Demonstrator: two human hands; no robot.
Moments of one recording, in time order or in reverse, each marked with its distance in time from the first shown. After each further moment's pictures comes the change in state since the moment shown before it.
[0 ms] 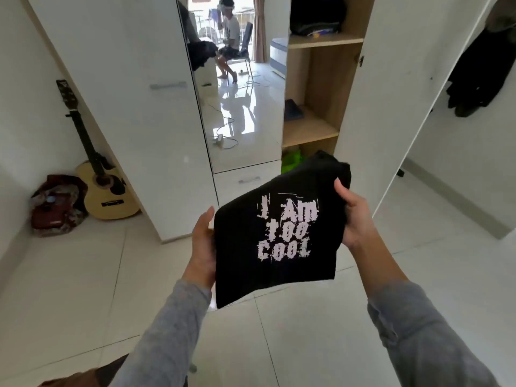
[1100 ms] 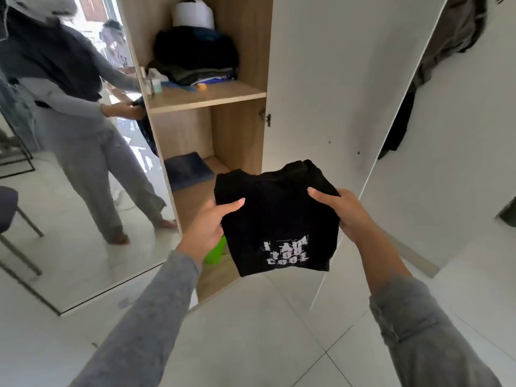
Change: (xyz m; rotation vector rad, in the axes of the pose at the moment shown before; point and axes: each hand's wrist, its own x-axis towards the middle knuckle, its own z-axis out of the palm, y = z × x) left_hand 0.624 0.036 0.226 0.289 -0.202 0.009; right_hand 0.393 -0.342 -0.202 -0.681 0.433 -0.263
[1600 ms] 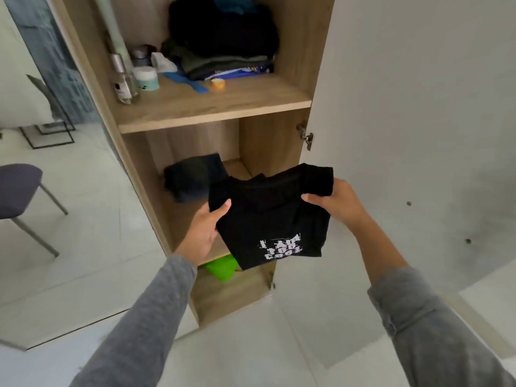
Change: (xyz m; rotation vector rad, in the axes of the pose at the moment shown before) left_hand 0.263 -0.001 -0.065 -0.015 0.340 0.016; right_hand 0.329 -0.012 0.043 -0.422 -0.155 -0.166
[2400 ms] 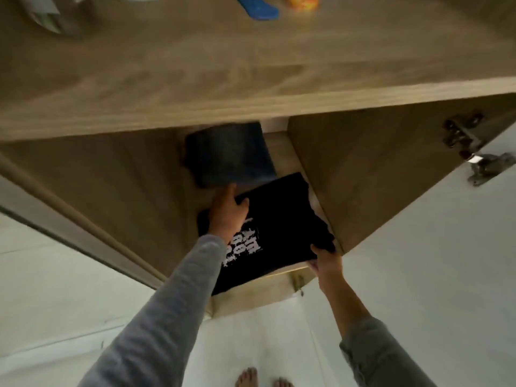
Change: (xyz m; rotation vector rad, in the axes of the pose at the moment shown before) left_hand 0.265 -0.077 -0.099 0.937 0.362 0.011; right_hand 0.179 0.184 0.218 0.712 0.075 0.816
